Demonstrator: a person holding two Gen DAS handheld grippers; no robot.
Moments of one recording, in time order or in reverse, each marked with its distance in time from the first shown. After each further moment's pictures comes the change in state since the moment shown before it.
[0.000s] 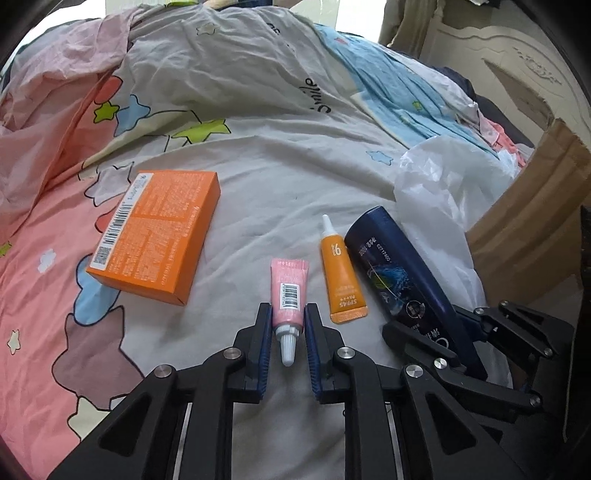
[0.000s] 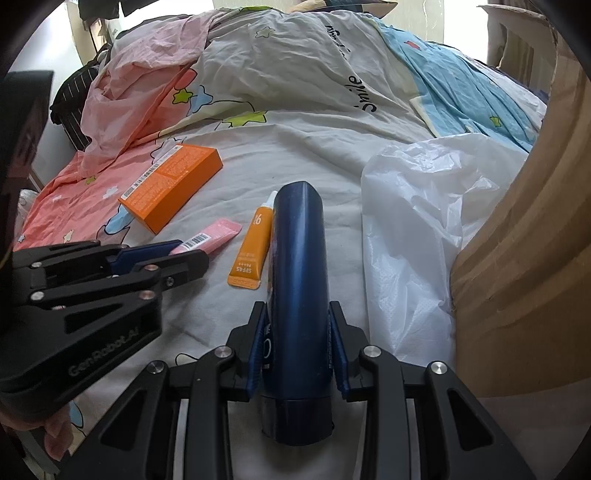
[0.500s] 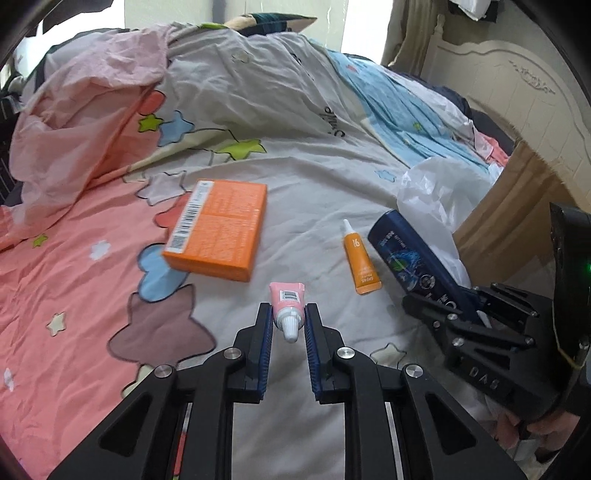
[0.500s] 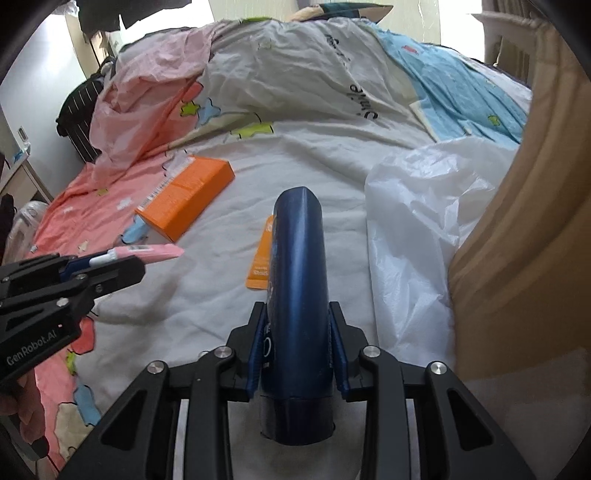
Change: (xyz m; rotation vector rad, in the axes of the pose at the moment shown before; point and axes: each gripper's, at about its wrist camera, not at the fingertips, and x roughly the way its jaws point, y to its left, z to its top) left arm -0.059 0.034 -0.019 -0.019 -0.062 0.012; right arm -0.023 0.008 -0.001 0.034 -0.038 0.043
